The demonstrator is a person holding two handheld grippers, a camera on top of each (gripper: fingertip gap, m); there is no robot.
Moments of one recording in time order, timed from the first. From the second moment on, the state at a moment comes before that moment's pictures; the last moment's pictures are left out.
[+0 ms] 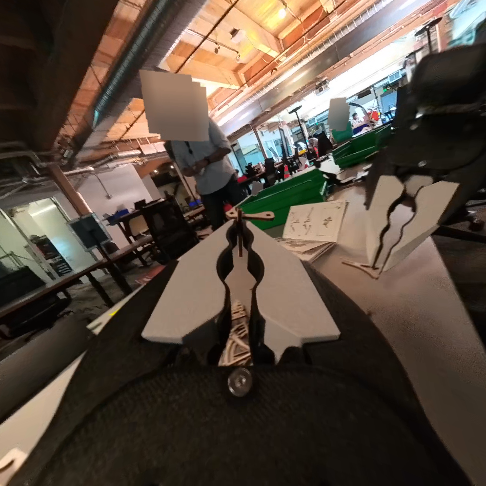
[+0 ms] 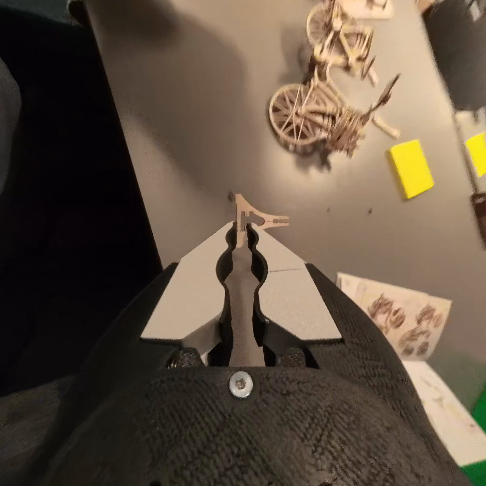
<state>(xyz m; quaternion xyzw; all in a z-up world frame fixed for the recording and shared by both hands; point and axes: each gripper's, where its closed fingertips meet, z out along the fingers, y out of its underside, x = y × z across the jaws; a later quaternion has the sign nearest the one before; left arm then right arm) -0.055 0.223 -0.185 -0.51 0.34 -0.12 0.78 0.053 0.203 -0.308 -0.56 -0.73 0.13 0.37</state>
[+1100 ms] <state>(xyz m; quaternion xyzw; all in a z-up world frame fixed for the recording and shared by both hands) 0.014 0.246 -0.213 -0.54 0.33 -0.12 0.77 0.049 0.234 -0.237 -0.55 -0.43 0.38 0.61</state>
